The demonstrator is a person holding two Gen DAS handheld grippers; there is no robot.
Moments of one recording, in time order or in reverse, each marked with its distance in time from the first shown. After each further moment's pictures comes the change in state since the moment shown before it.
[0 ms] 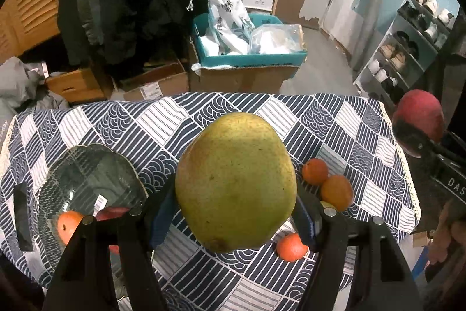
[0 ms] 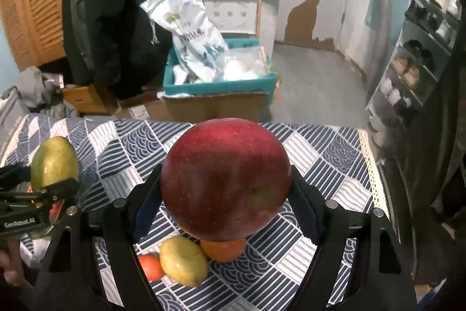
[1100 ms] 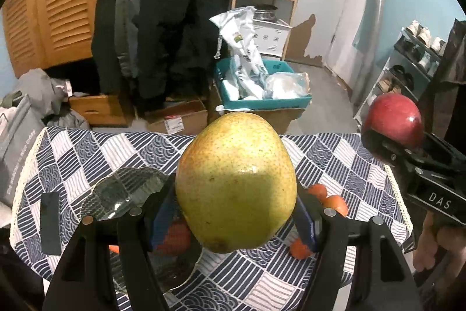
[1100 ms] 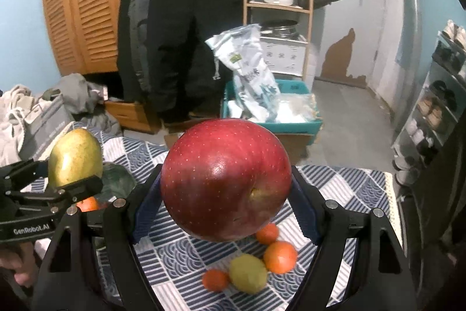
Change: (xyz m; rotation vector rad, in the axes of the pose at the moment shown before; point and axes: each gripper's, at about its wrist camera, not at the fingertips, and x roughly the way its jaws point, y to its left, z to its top) left arm -0.090 0.050 -0.002 -0.046 -0.180 0.025; right arm -0.049 0.087 0.027 -0.097 -0.112 0.158
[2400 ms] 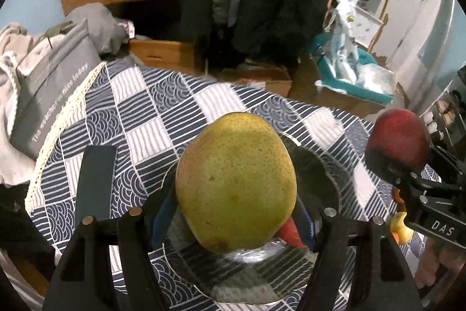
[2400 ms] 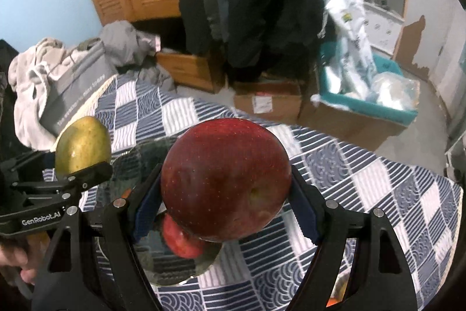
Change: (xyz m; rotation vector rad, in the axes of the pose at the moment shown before) left arm 0.048 0.173 -0.036 -0.215 0.154 0.199; right arm 0.133 0.150 -0.007 -0.116 0.233 0.225
